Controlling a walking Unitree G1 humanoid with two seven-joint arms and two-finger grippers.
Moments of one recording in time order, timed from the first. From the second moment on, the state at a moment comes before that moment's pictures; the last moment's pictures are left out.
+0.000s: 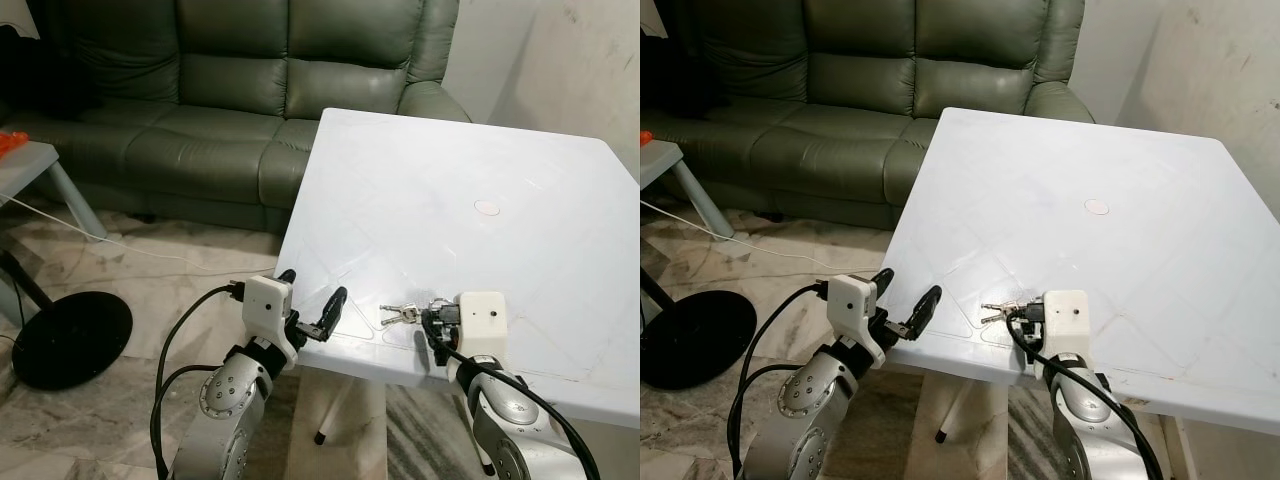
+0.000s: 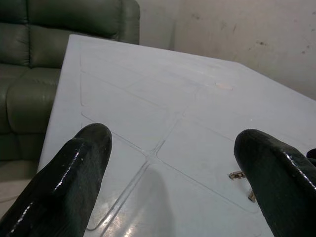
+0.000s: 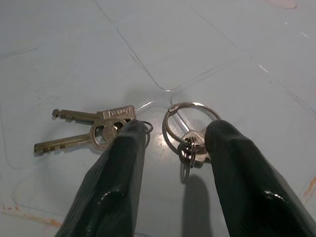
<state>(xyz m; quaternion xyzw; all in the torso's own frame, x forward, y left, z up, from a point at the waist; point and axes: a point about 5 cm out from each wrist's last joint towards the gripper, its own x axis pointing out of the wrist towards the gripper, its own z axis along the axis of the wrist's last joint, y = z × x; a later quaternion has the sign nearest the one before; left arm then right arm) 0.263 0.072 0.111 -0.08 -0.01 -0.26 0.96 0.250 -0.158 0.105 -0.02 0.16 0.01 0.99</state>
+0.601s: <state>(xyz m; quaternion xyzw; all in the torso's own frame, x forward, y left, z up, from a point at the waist) 0.262 0.073 0.112 -0.09 -0.01 -0.25 0.96 0.250 -0.153 0.098 -0.01 0.18 0.00 0.98</state>
